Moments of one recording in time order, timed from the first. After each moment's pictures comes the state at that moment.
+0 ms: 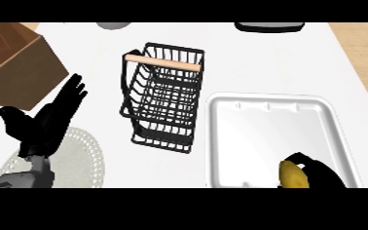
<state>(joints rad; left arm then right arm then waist) -0.06 0.26 0.05 -1.58 0.15 -0.05 0.22 0.24 -0.46 0.37 -1.73 0.62 -0.06 0.72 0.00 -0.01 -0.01</state>
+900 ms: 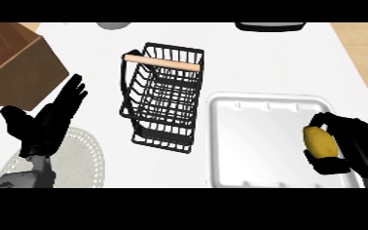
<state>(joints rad) -0.07 0.24 0.06 -1.58 0.14 -0.05 0.22 0.03 -0.69 0.26 -1.54 0.73 -0.21 0.10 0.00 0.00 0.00</state>
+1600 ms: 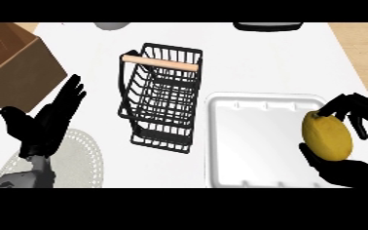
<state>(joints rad) -0.07 0.24 0.07 -1.57 0.12 -0.05 0.21 0.01 -0.65 0.10 -2.09 0.37 -0.10 0.14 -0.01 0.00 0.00</state>
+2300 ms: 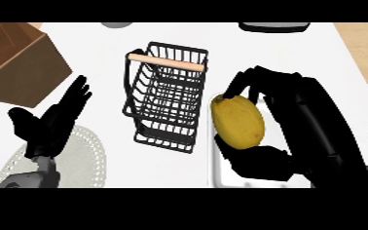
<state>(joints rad) -0.06 0.21 0.06 -1.58 0.10 -0.07 0.22 -0.53 -0.36 0.43 -2.10 0.56 0.07 0.73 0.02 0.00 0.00</state>
